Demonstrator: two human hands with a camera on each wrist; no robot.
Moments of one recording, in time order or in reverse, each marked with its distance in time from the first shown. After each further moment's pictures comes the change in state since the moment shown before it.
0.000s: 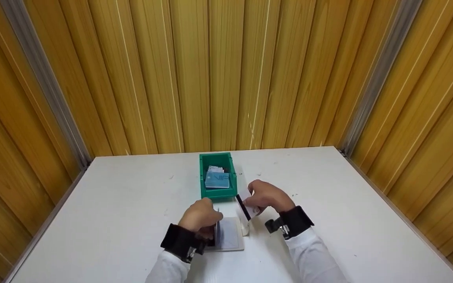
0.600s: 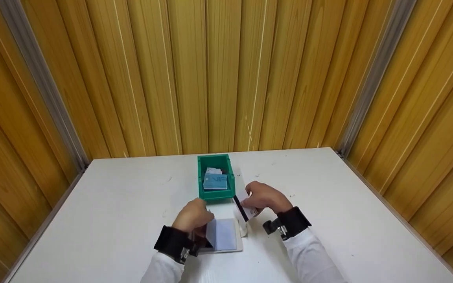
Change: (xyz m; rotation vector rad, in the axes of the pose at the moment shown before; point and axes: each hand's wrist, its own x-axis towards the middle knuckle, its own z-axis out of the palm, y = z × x) left_hand 0.006 -0.019 -0.007 -0.077 0.027 0.077; right_hand 0.002 0.000 0.002 0.020 0.004 -0.034
